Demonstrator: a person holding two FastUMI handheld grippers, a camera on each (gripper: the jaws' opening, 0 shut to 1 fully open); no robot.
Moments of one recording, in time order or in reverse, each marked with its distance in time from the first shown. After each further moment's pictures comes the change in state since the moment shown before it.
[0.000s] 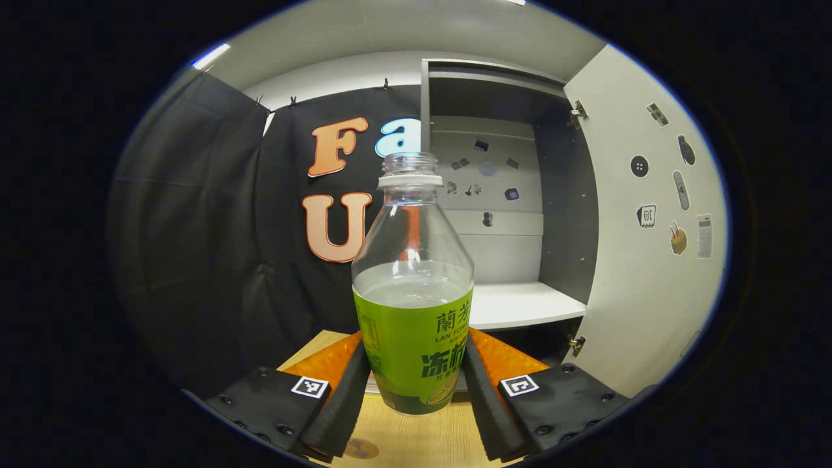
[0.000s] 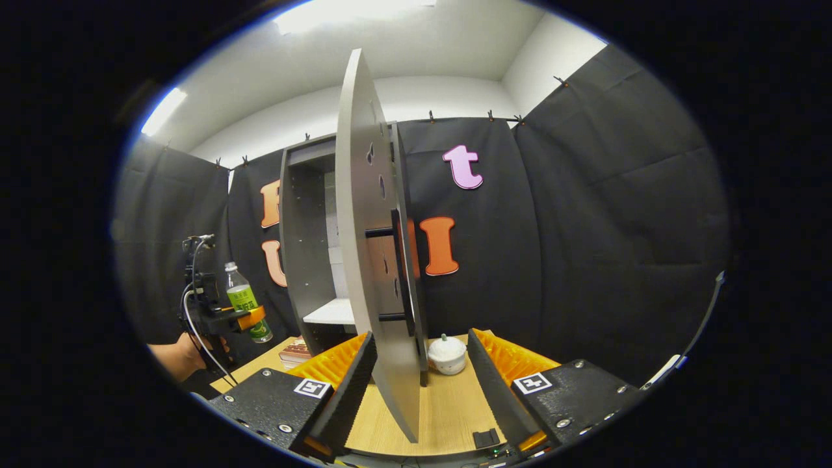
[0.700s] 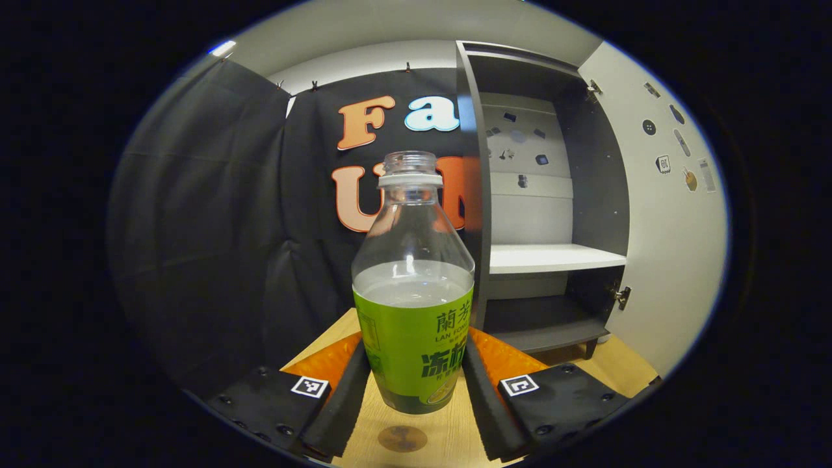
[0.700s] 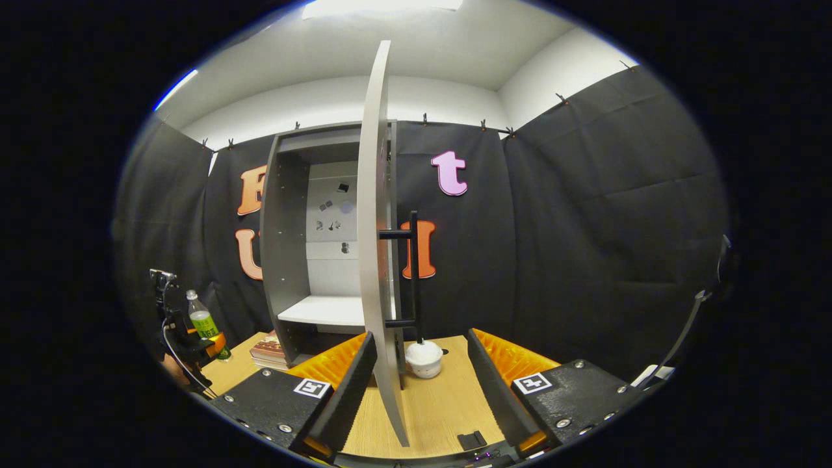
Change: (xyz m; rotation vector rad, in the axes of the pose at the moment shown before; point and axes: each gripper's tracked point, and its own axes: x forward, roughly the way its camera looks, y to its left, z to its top) left arm -0.009 0.088 -0.103 0.007 0.054 0.069; right arm 0.009 0.009 0.004 -0.079 -0.014 -0.143
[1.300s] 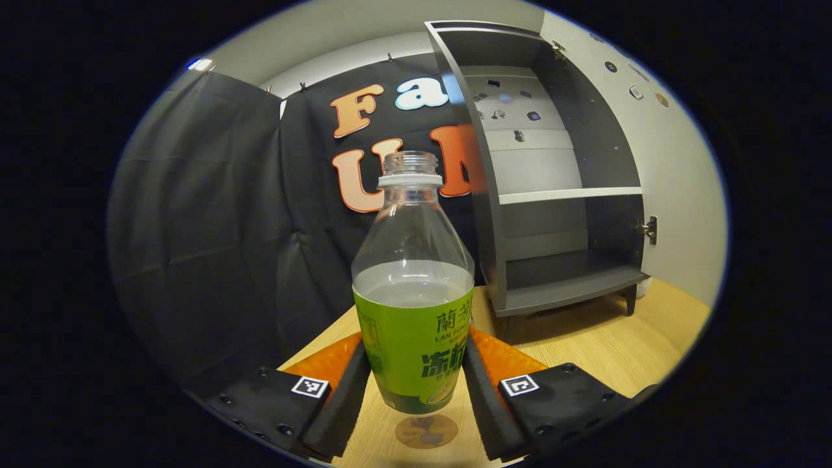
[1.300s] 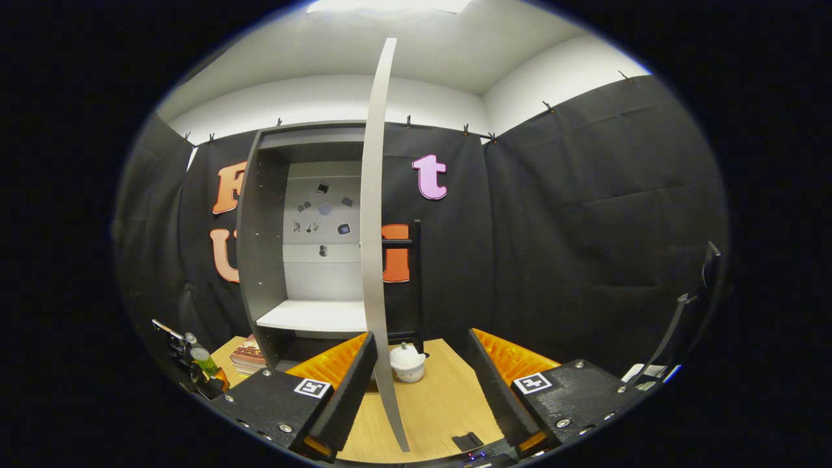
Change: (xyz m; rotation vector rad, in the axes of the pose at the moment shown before) left arm 0.017 -0.001 -0.102 0.143 0.028 0.051; right arm 0.005 0.006 0.008 -0.018 -0.010 -0.128
